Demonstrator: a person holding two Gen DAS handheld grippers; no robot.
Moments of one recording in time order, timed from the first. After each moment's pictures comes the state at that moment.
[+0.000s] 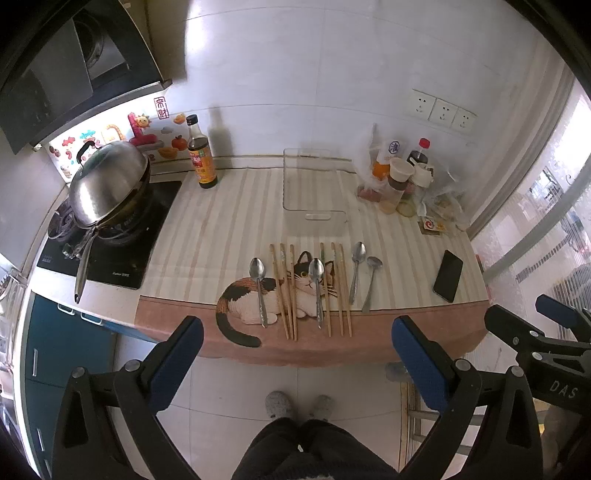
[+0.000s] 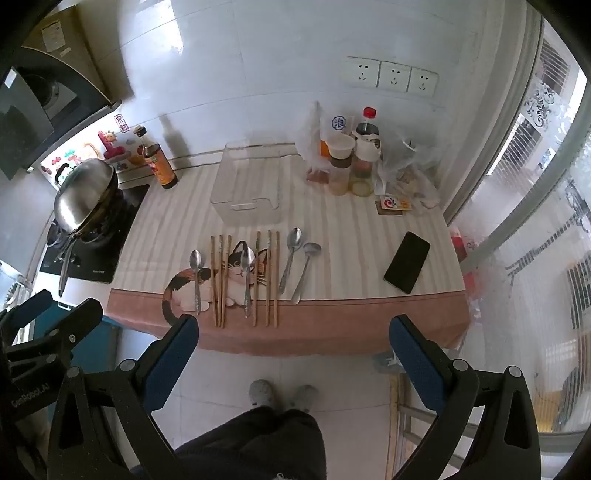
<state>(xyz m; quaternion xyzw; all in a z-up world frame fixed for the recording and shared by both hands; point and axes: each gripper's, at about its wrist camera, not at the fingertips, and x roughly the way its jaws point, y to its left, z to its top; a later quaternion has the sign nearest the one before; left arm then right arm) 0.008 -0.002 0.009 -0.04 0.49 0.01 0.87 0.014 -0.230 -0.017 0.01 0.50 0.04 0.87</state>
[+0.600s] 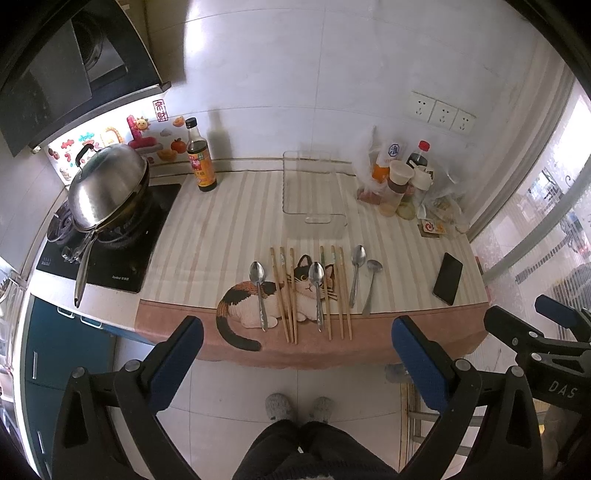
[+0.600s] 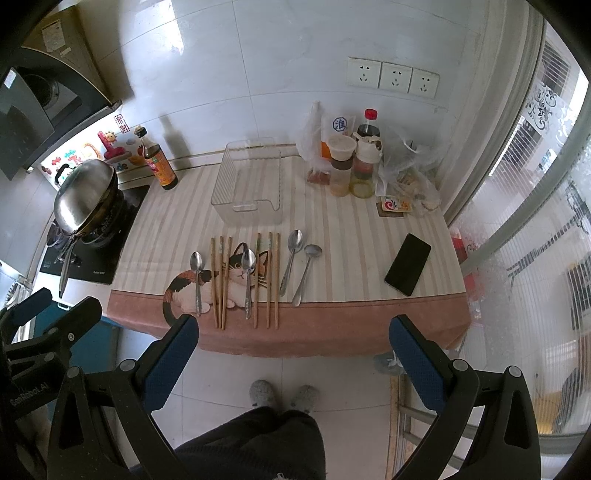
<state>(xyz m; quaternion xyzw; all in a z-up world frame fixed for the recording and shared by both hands) 0.012 0.001 0.010 -0.04 0.49 0.01 0.87 0.015 -0.229 -0.018 0.01 0.50 0.04 0.87</state>
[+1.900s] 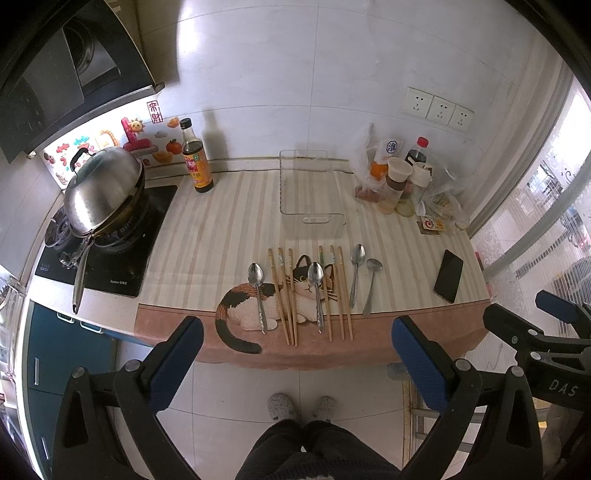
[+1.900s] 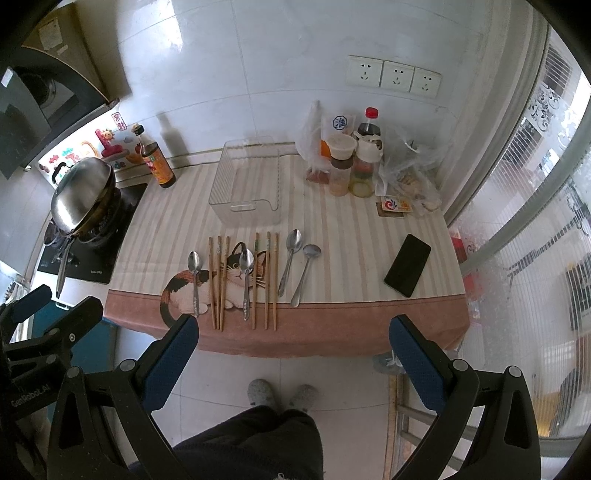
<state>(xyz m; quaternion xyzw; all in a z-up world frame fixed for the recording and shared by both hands) 0.017 -0.001 0.011 -0.03 0.49 0.01 0.87 0.023 -0.229 -0.021 0.01 0.50 0.04 0.87</state>
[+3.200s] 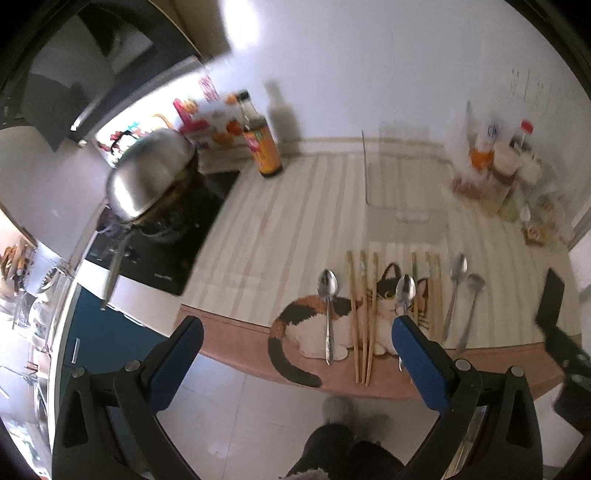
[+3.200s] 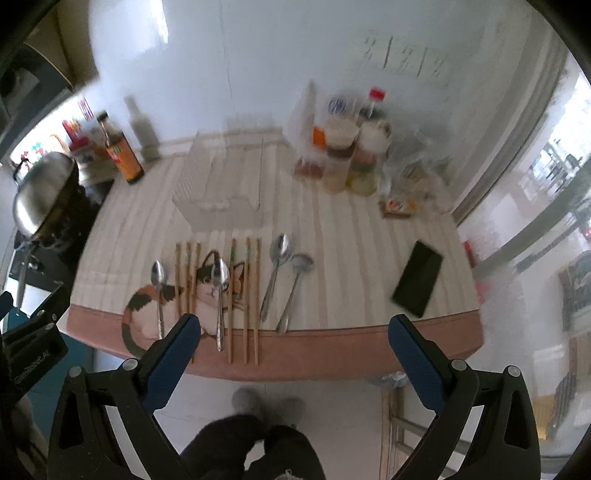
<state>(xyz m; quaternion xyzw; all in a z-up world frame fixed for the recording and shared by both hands) 0.096 0.016 -0.105 0.03 0.50 0.17 0.85 0.116 -0.204 -0.134 -0.01 0.53 0.01 0.85</state>
